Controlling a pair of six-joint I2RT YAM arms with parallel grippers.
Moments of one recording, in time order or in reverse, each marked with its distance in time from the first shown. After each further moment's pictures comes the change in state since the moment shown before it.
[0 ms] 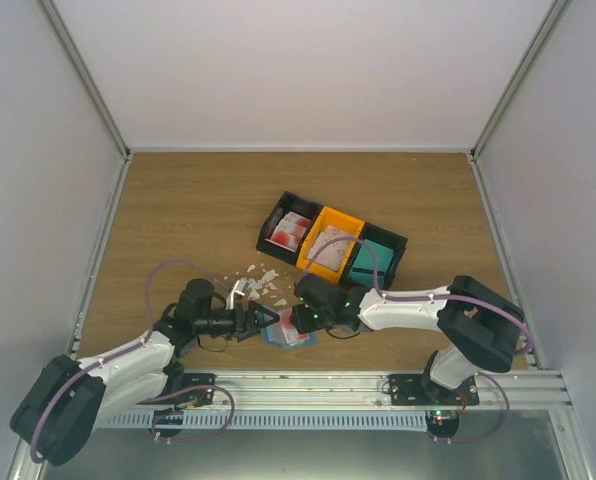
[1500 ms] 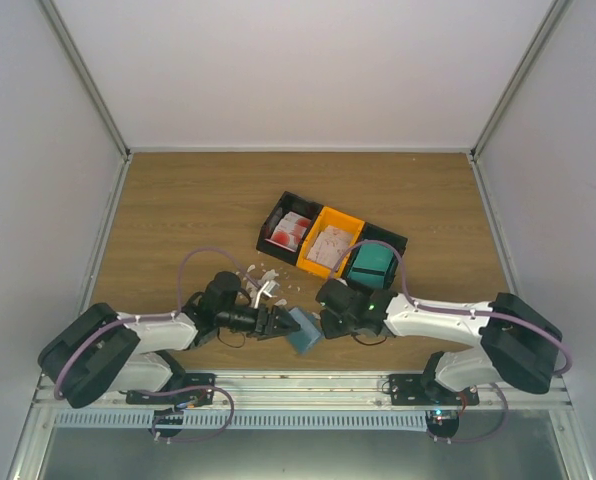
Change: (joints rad) left arm -0.154 0.335 0.122 0.235 0.093 0.045; right arm -0.035 -0.224 -0.095 -0.263 0.114 0.003
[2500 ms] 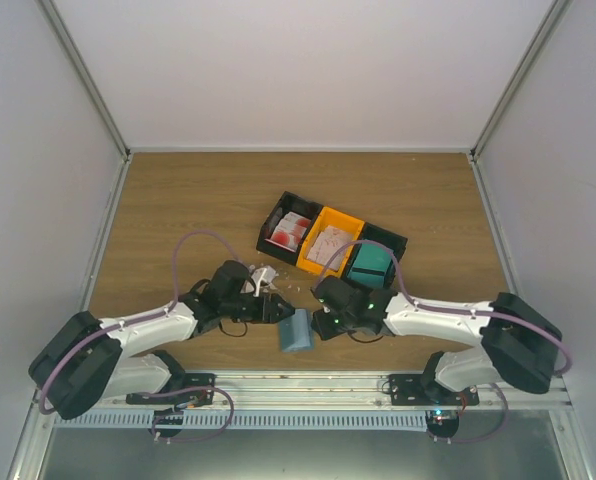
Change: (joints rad) left arm -0.022 -0.055 0.171 -0.418 -0.354 0.210; right arm 0.003 0.028 0.011 0.076 -0.138 -0.121
